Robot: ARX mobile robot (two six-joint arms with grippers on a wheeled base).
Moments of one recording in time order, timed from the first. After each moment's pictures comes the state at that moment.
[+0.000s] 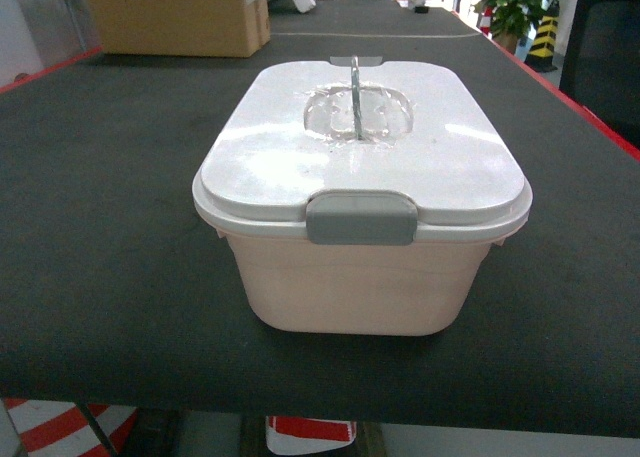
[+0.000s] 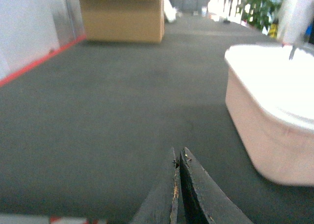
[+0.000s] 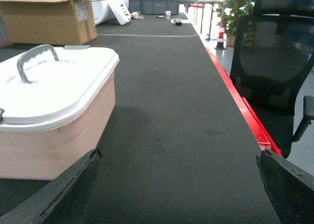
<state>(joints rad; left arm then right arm) 0.00 0.12 0.02 0.10 0.00 0.00 0.00 0.00 0.01 -0.01 0.00 0.00</state>
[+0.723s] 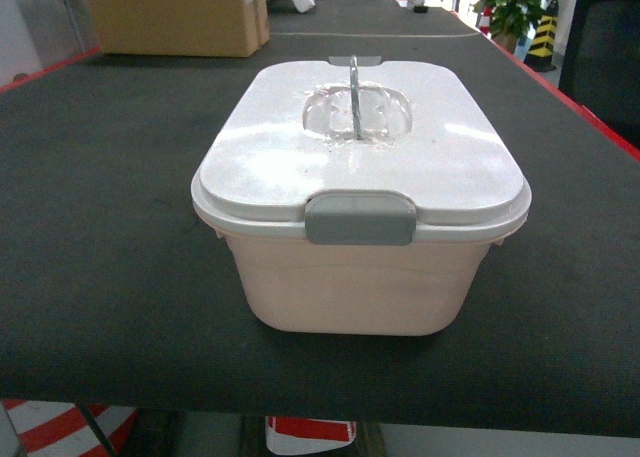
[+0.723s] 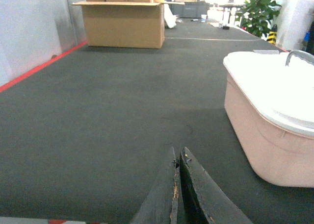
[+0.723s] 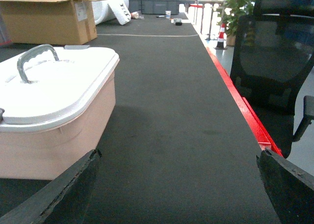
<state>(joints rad) 0.00 0.01 0.01 0.00 0.00 0.00 0.00 0.00 0.01 -0.01 0.00 0.00</state>
